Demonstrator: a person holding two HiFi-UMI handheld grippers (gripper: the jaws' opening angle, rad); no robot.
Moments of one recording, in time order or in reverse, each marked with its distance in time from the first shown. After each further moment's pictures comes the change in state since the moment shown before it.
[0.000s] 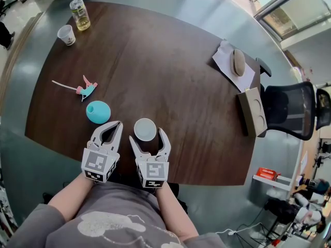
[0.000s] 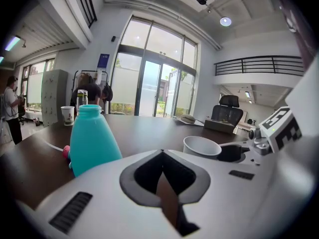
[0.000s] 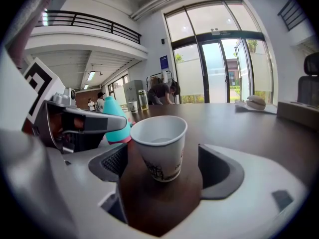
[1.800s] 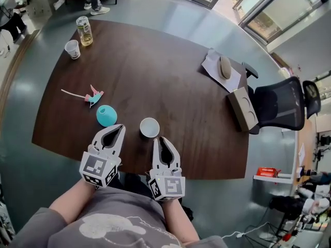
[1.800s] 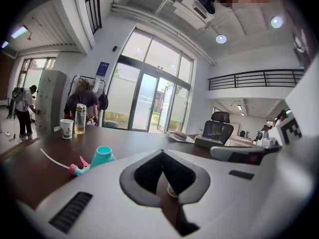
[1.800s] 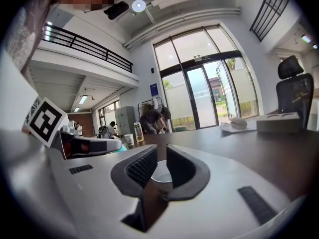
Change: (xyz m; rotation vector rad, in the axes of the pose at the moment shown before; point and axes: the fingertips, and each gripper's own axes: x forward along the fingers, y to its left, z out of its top) left arm -0.059 -0.010 0.059 -0.031 -0.142 -0.085; right arm -0.094 0.011 0.082 0.097 -0.313 -0.106
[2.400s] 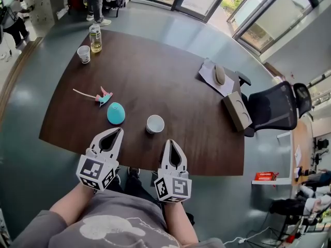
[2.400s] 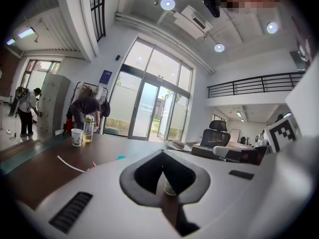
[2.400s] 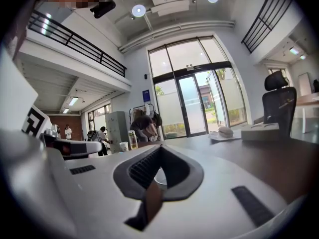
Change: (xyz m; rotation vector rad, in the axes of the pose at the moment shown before) left arm -0.078 -0.005 0.025 -0.018 -0.092 -0.001; right arm -0.053 0.016 0.031 0.020 -0.070 -0.130
